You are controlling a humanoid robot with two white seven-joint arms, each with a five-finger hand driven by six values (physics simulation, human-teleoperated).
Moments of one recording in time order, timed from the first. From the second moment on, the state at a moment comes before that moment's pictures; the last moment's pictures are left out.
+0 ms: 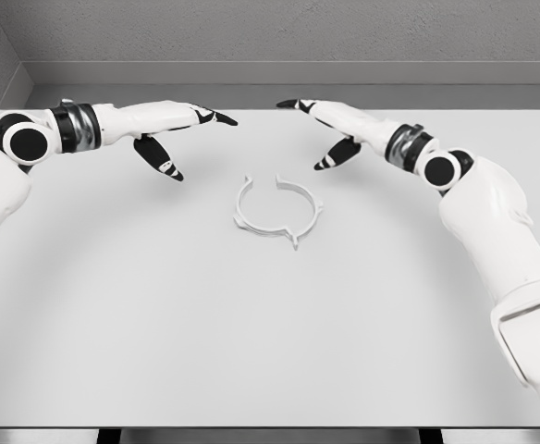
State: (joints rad) left arm -0.96 0.45 -0.74 -0.87 -0.20 -0.61 -0.61; right arm -0.92 -0.17 0.52 -0.57 0.45 -0.61 0.34
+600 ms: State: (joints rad) left arm -0.96 0.44 -0.75 -0.87 -0.20 -0.61 -0.61; right arm -0.93 -0.13 0.52 -0.49 0.45 -0.61 0.32
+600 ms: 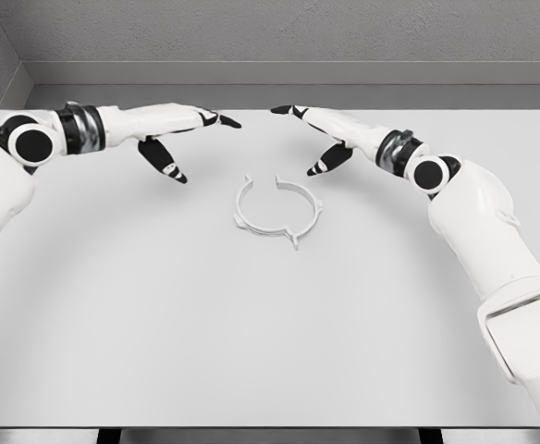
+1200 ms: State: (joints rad) left arm -0.97 0.43 -0.76 -0.85 -0.19 -0.61 -0.61; right arm -0.91 -0.29 0.37 -0.47 0.44 -0.61 0.33
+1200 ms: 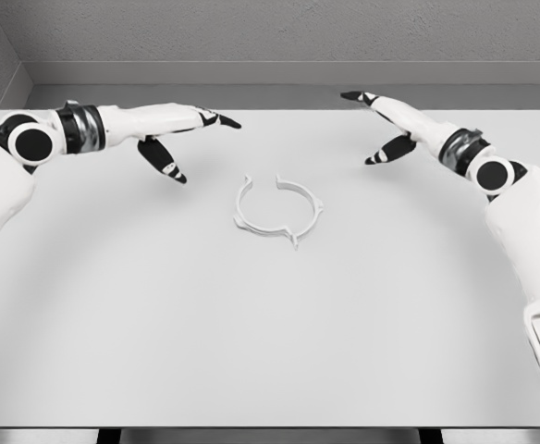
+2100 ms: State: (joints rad) left arm -1.02 0.15 -0.58 -0.49 -0.31 -0.61 -0.61; right arm -0.91 -0.40 0.28 -0.47 0.44 -0.61 0.41
